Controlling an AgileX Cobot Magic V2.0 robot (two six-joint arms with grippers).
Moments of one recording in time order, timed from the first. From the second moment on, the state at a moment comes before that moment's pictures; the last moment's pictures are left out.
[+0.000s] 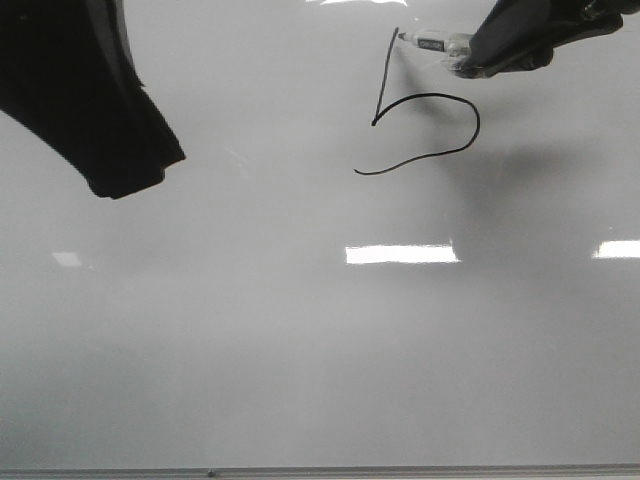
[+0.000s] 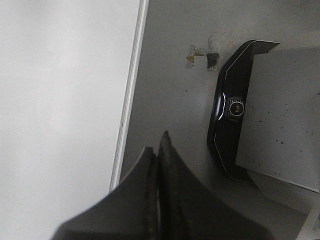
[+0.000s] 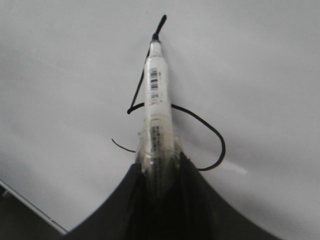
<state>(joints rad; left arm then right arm) -0.84 1.30 -1.13 -0.12 1.08 0.62 0.21 1.37 -1.02 0.77 0.47 -0.75</state>
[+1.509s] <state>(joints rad) -0.84 1.30 -1.33 -0.13 1.14 0.64 0.55 1.08 -1.02 0.38 0.89 -0.80</state>
